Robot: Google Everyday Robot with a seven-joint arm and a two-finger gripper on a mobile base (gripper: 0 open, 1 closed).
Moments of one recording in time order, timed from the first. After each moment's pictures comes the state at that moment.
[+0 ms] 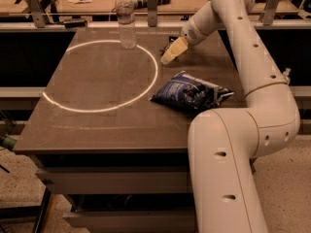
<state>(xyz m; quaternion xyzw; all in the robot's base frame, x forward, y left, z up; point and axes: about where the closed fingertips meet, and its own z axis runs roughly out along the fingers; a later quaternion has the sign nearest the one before) 0.824 -0.089 0.819 -0.46 0.82 0.16 0.30</state>
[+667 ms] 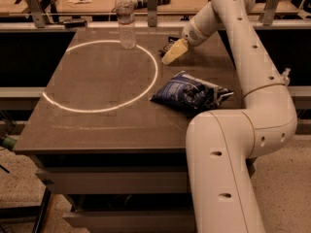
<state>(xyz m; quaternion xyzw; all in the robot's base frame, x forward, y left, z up) 0.817 -0.093 0.810 -0.46 0.82 0.17 0.28</state>
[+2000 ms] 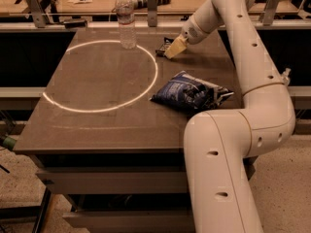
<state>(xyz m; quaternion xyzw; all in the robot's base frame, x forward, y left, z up) 0.812 -0.091 0.824 -0.46 0.83 0.17 0.28</state>
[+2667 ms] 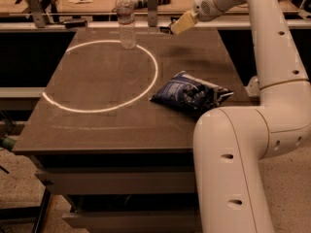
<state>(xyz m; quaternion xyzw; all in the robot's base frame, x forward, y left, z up) 0.806 -0.109 0.920 -0.40 0.82 0.18 0.36</state>
